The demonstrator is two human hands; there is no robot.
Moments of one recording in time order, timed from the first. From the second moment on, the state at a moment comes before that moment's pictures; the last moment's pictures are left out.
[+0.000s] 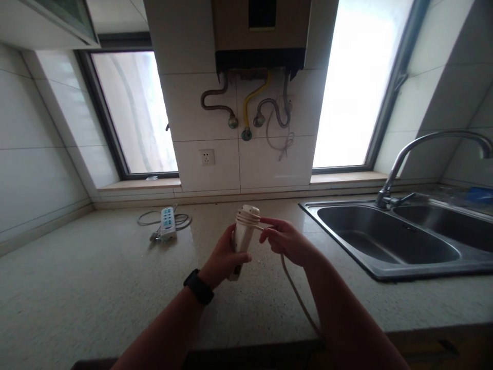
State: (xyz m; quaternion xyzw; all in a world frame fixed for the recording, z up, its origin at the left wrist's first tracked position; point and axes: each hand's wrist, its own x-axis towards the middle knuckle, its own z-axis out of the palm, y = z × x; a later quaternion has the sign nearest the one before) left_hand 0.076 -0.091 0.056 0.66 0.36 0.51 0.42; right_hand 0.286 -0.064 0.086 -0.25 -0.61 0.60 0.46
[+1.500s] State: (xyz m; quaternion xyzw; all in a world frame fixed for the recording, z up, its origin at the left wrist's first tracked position) left_hand 0.071 -0.108 0.071 0.53 0.29 0.51 0.61; right_hand 0.264 -0.068 0.080 -0.17 -0.70 0.50 0.48
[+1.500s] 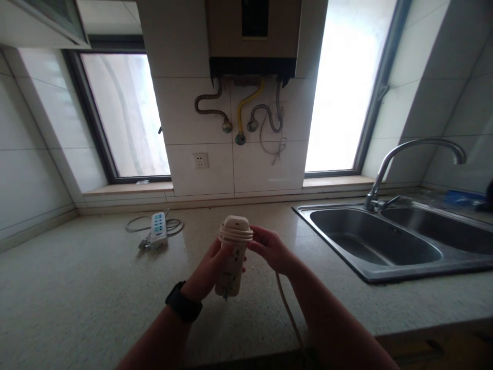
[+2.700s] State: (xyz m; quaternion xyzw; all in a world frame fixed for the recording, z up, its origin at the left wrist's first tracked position) left_hand 0.070 -0.100 0.073 0.47 0.34 0.46 0.67; right_hand 0.251 -0.070 0.070 -0.22 -0.72 0.46 0.47
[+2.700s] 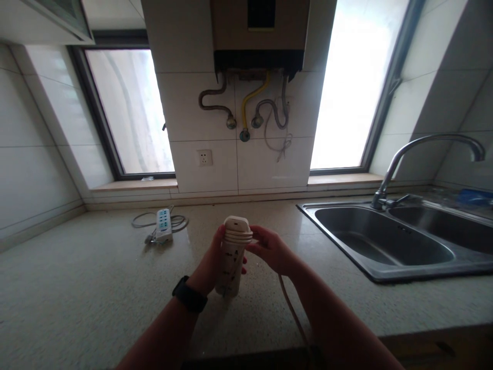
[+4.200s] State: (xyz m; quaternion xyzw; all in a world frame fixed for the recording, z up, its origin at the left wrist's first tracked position) left_hand 0.083 -0.090 0.052 0.75 0.36 0.47 0.29; right_hand 0.241 -0.061 0.066 -0.25 -0.55 0.58 0.55
